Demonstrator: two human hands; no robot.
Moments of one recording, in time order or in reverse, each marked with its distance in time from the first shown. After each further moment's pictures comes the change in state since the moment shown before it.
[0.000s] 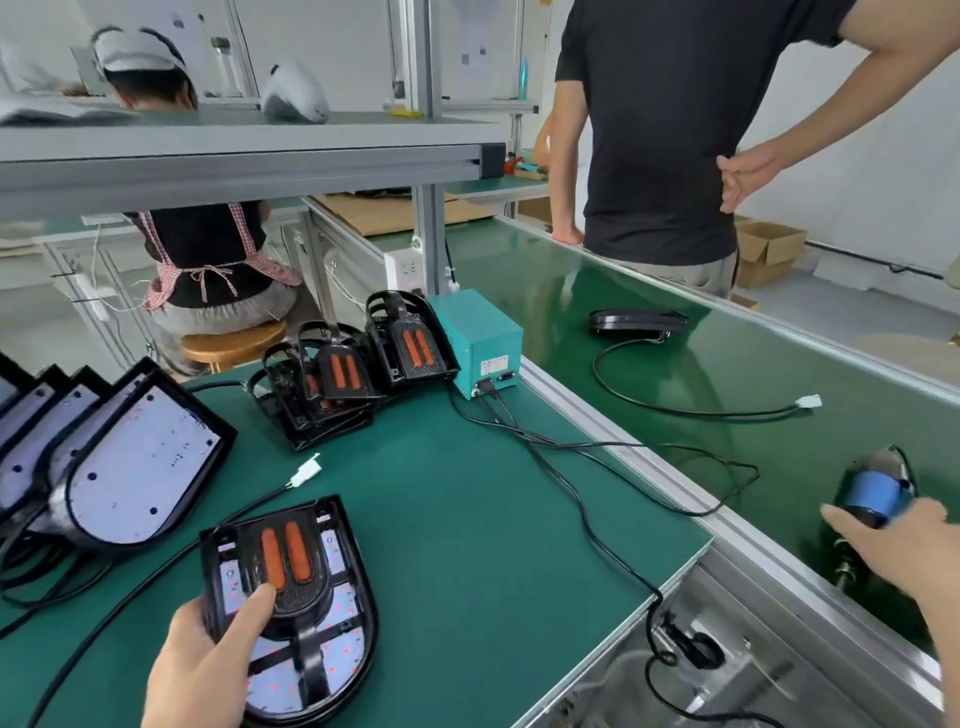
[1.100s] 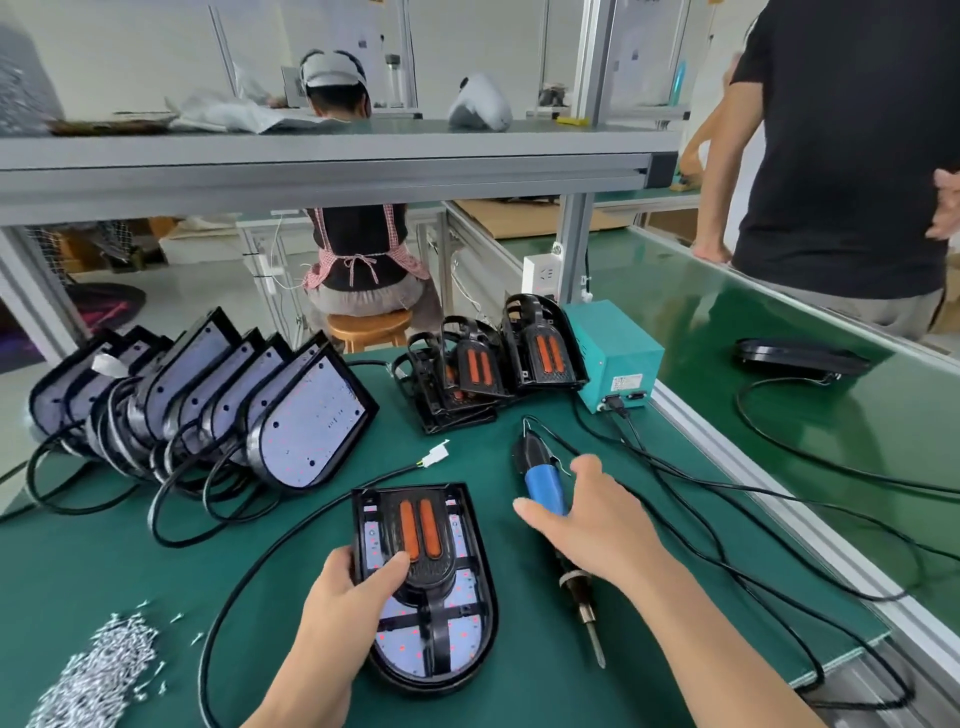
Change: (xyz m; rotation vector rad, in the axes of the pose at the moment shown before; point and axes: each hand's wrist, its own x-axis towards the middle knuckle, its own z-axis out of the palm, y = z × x) left_hand -0.077 0.076 -0.008 -0.298 -0.059 -0.029; right_hand -0.305 -0.236 0.065 0.052 -0.530 -1.009
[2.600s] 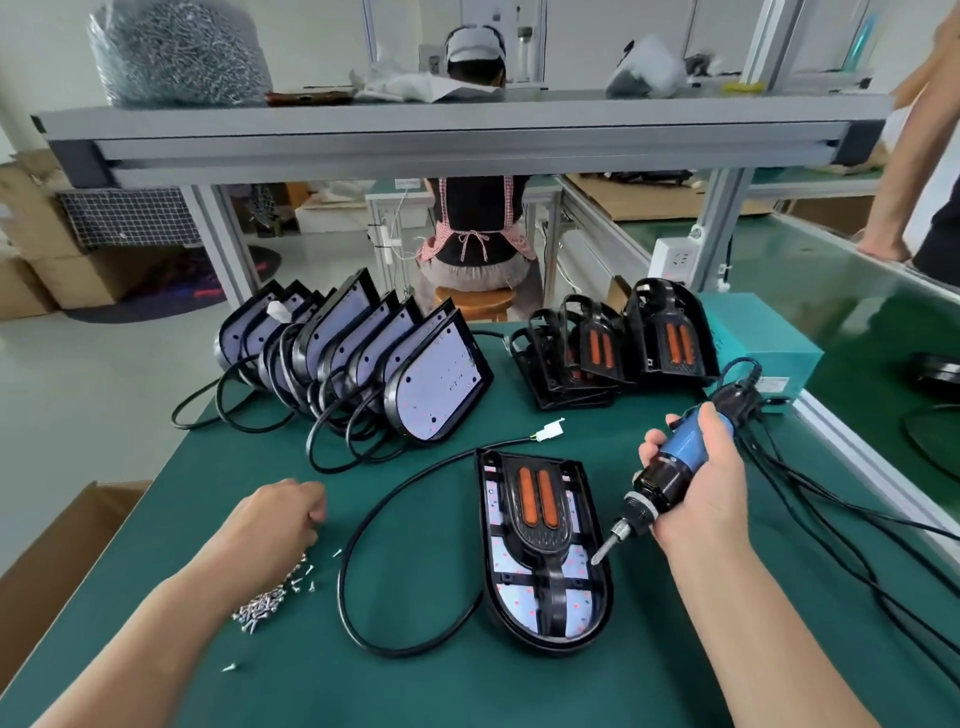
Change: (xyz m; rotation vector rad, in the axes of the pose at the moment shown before) left_hand 0.047 0.012 -0.176 1.316 0.091 0.264; right_hand 0.015 -0.051 0.019 1.798 0.086 0.260
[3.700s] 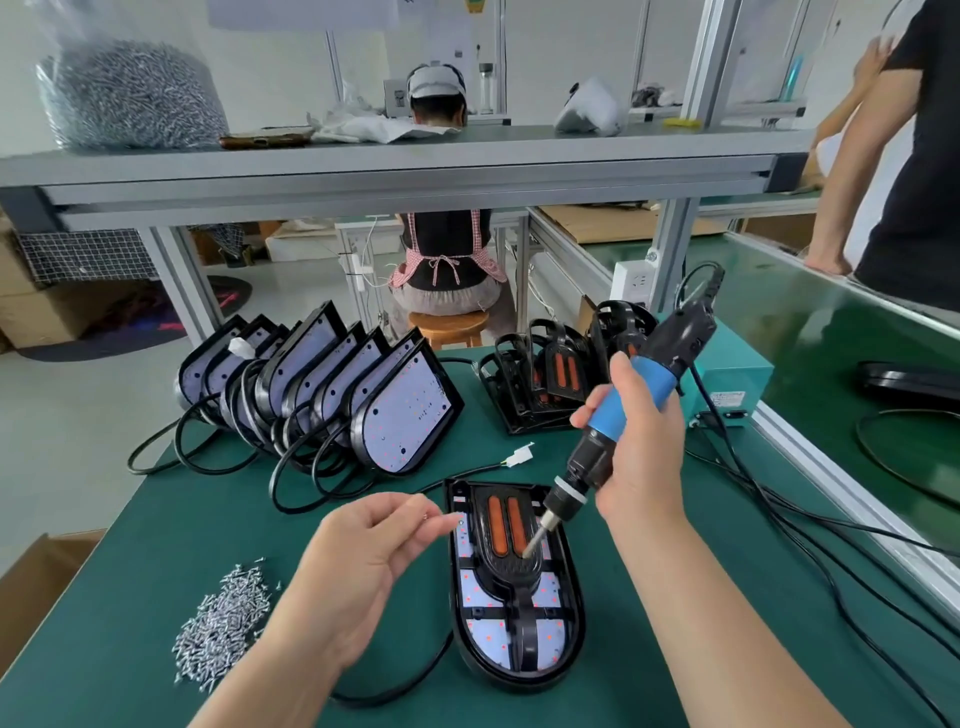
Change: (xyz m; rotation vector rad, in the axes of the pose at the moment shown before) left_hand -0.030 0.133 -0.011 -1.694 -0.008 -0.107; right_hand -0.021 -0.016 0.059 -0.130 -0.250 -0.353
